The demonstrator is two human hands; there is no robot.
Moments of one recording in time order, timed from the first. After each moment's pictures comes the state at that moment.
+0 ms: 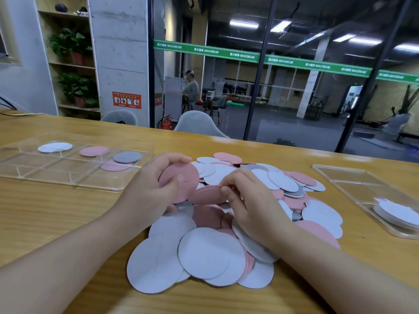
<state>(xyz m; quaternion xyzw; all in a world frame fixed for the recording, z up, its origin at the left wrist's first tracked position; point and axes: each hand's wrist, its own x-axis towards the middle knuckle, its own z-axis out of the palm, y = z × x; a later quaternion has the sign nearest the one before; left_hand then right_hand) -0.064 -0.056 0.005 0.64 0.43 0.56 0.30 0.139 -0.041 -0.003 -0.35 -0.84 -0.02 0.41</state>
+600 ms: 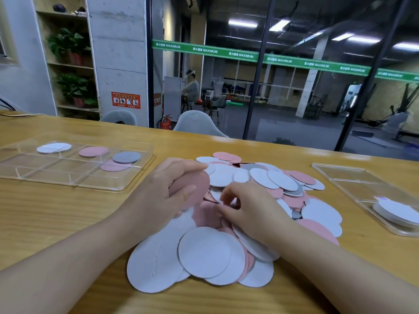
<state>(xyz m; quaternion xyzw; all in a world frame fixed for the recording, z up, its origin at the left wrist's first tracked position) -0.061 -0.063 0.002 0.74 0.39 0.50 0.23 0.139 -0.048 0.003 -0.50 -0.83 0.02 0.25</state>
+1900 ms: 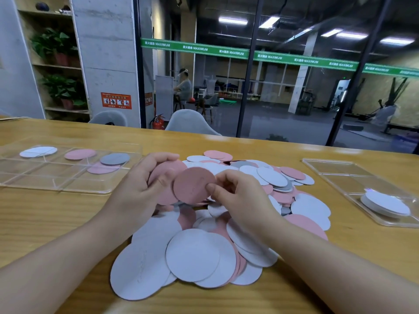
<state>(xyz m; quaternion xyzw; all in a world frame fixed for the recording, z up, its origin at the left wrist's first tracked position) -0.058 -0.060 0.006 0.62 0.41 0.57 0.34 0.134 -0.049 0.008 -0.47 -0.74 0.23 0.43</state>
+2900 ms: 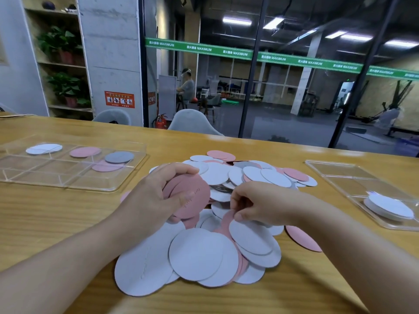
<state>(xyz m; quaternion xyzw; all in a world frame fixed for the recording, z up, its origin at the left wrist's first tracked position) -0.055 -0.061 -0.004 0.68 0.41 0.51 0.35 0.168 -0.044 0.039 -0.54 -0.83 0.15 0.03</state>
